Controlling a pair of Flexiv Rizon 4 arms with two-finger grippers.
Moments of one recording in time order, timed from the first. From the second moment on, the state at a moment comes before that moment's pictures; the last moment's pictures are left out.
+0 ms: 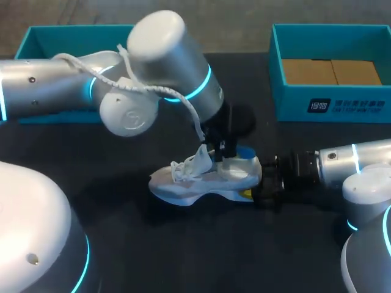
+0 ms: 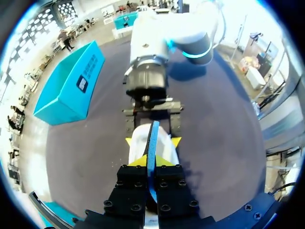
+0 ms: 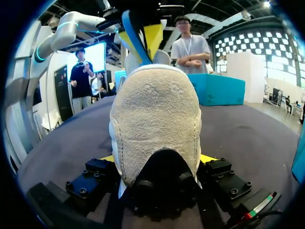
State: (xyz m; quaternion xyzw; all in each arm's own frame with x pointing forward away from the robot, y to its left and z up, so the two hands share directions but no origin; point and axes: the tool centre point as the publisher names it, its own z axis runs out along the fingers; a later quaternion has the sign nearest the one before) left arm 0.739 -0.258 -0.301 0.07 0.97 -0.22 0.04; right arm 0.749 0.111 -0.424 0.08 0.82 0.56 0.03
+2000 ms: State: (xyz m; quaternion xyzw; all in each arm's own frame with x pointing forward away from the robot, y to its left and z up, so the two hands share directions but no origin) left arm 0.641 -0.347 -0.155 0.11 0.91 -0.40 -0.08; right arm 0.749 0.111 -0.424 0.08 0.82 0.56 0.03
